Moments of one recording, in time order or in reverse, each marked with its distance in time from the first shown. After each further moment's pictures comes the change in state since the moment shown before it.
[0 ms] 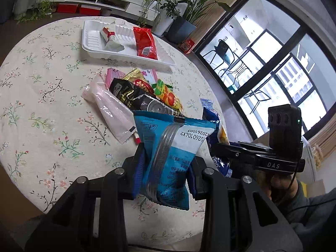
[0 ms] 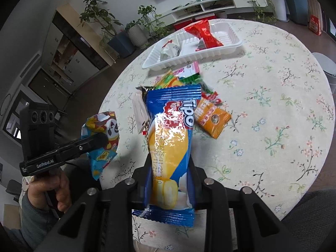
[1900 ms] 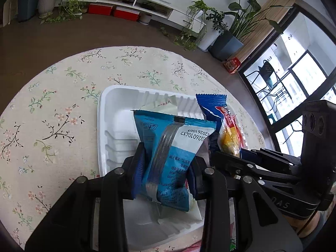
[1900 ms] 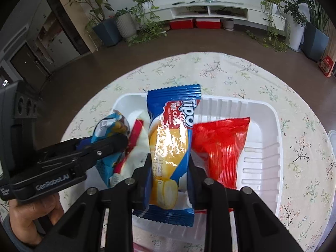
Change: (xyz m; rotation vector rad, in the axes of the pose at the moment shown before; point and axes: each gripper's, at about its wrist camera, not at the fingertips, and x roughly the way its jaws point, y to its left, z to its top) left arm 0.152 0.142 0.291 -0.140 -0.040 0.268; right arm 0.177 -0.001 0.286 -0.156 0.088 -0.203
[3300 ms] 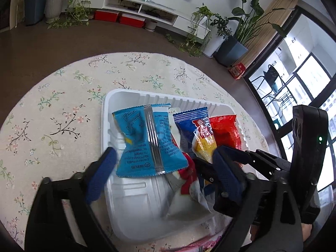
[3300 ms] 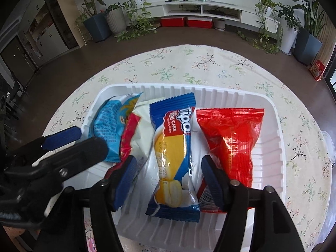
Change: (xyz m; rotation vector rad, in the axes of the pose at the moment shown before) left arm -0.008 0.001 -0.010 0.007 -0.063 0.035; right arm 0.014 0.010 -0.009 -0.018 0.000 -0.107
